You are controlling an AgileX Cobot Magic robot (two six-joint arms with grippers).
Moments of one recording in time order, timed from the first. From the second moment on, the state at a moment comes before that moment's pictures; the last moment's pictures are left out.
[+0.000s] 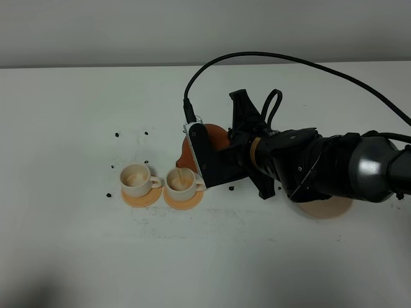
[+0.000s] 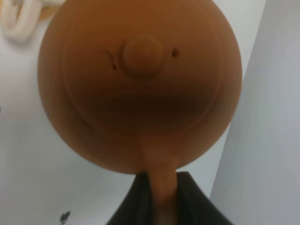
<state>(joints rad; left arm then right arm) 0.09 0.00 -0.46 -0.20 1.09 0.14 0.67 1.84 -1.04 -1.46 0.30 0.11</state>
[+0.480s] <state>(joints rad) 0.09 0.00 -0.46 -0.20 1.09 0.14 0.67 1.86 -1.04 -1.46 0.30 0.11</state>
